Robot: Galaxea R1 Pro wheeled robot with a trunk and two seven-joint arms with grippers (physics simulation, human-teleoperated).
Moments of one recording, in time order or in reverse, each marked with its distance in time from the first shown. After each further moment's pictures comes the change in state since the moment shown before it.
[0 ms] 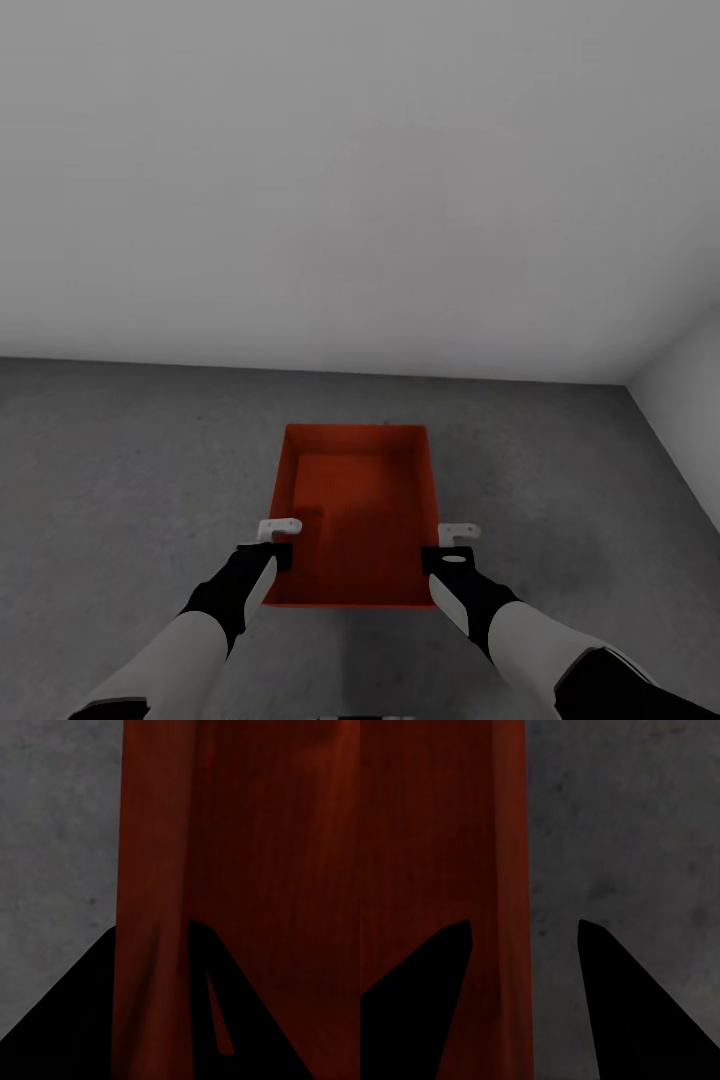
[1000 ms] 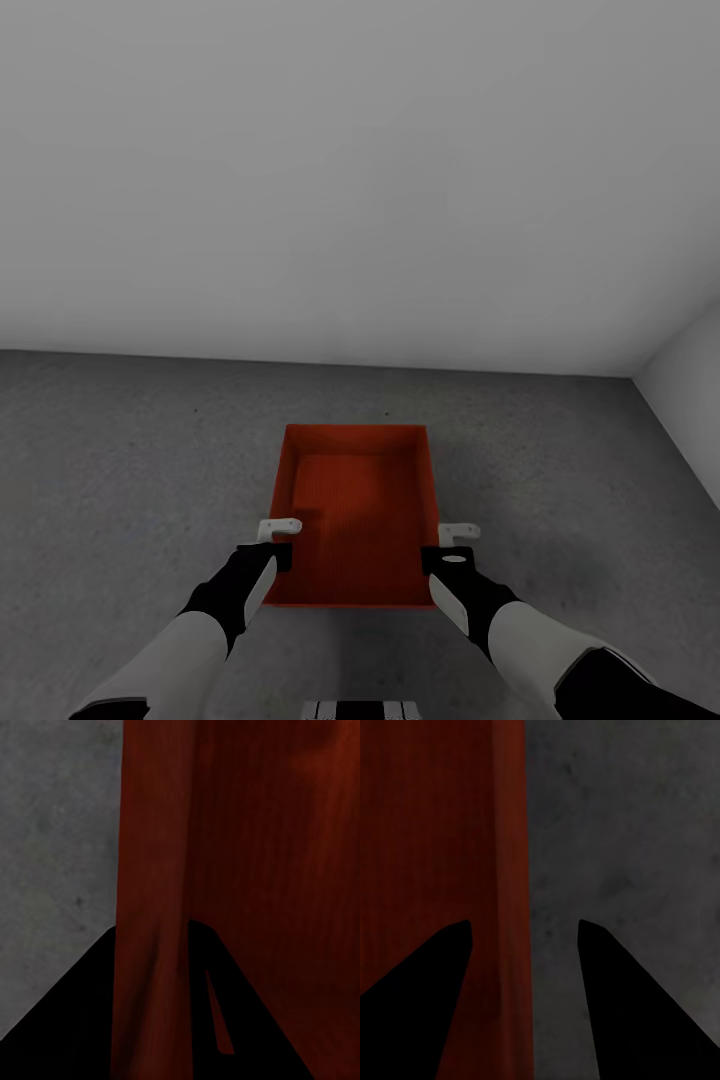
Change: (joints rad) left arm 0.000 0.000 0.000 0.000 0.000 0.000 0.000; right arm 0.000 0.000 0.000 0.000 0.000 0.000 0.000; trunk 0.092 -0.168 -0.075
